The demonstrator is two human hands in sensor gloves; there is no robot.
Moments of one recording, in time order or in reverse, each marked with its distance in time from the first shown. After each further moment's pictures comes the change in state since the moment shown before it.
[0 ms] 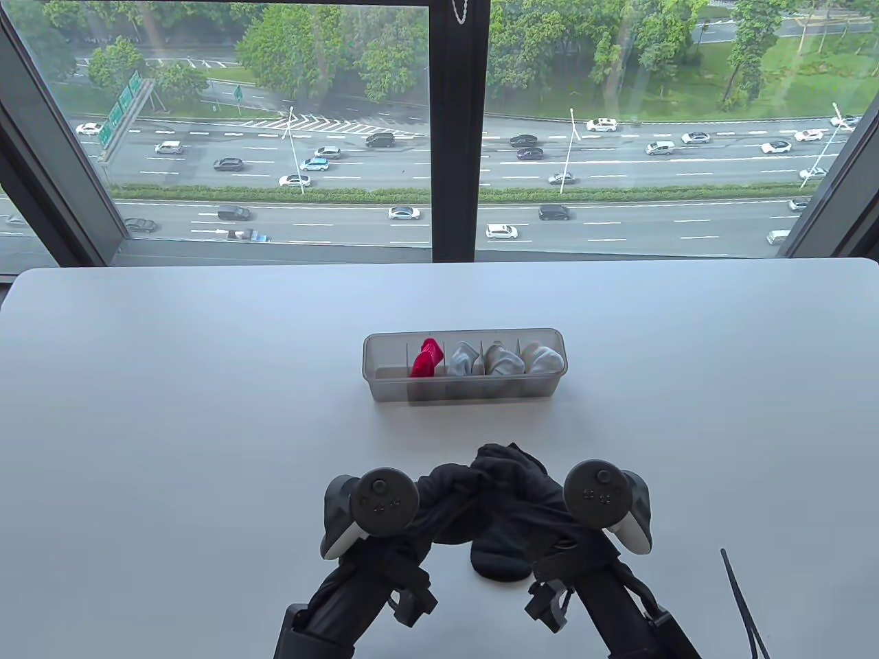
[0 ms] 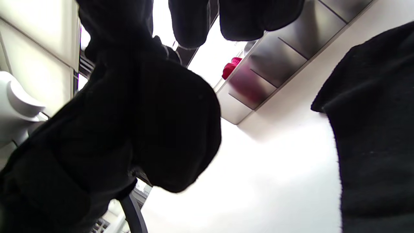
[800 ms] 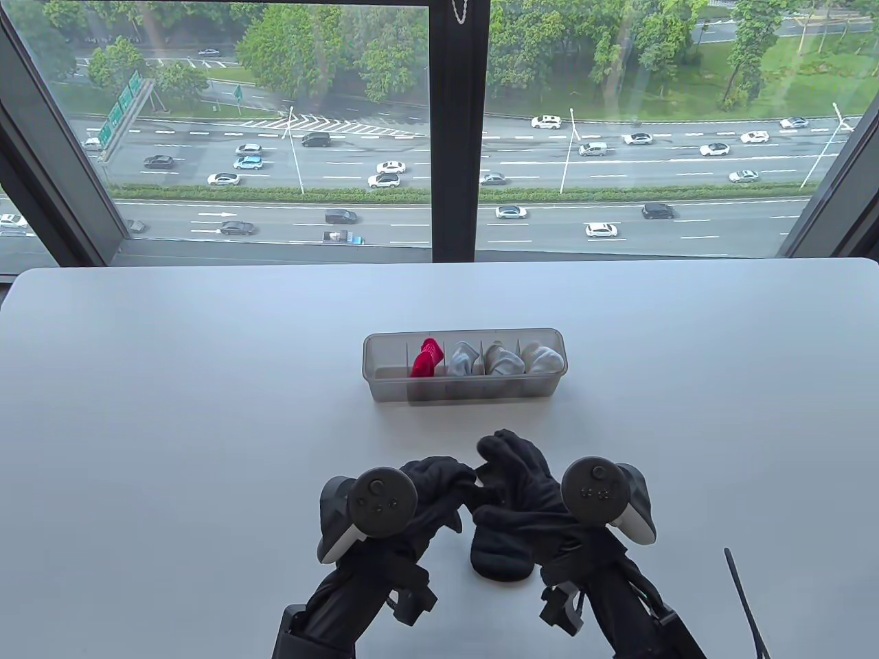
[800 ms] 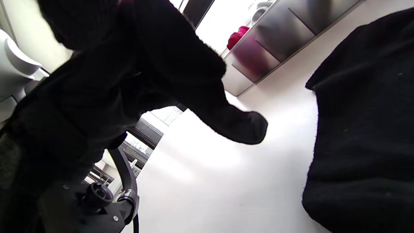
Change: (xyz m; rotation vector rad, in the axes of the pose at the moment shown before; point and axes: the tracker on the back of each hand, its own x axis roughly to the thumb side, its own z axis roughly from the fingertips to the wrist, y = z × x) left_hand 0.005 0.012 0.006 0.104 0.043 -0.048; right_hand 0.005 0.010 -0.006 0.245 -0.026 0.130
